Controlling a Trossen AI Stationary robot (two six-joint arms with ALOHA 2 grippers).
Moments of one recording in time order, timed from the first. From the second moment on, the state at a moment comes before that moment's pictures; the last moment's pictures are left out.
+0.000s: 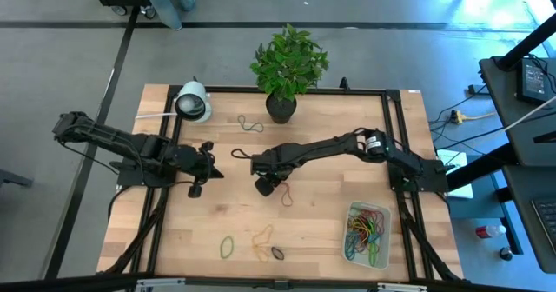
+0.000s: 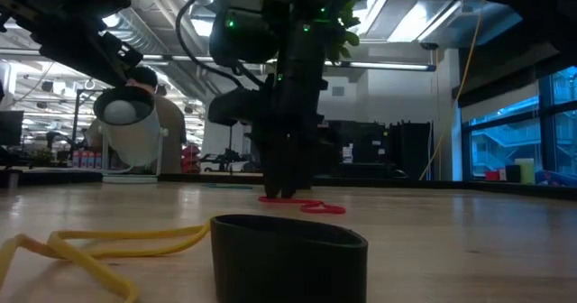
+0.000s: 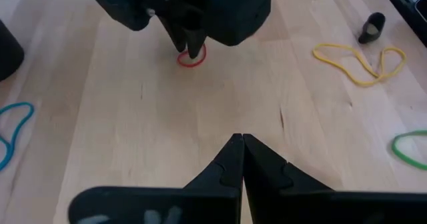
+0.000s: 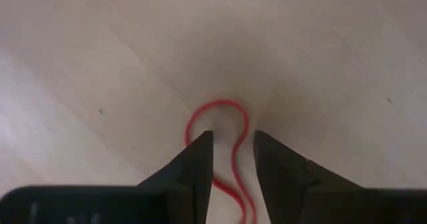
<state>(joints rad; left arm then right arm) -0.22 0.70 0.44 -0.42 -0.08 -0.10 0.05 2.33 1.85 -0.91 0.02 0.83</state>
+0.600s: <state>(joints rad) -0.22 0.70 0.44 -0.42 -0.08 -0.10 0.08 2.28 1.86 -1.01 0.02 0.82</state>
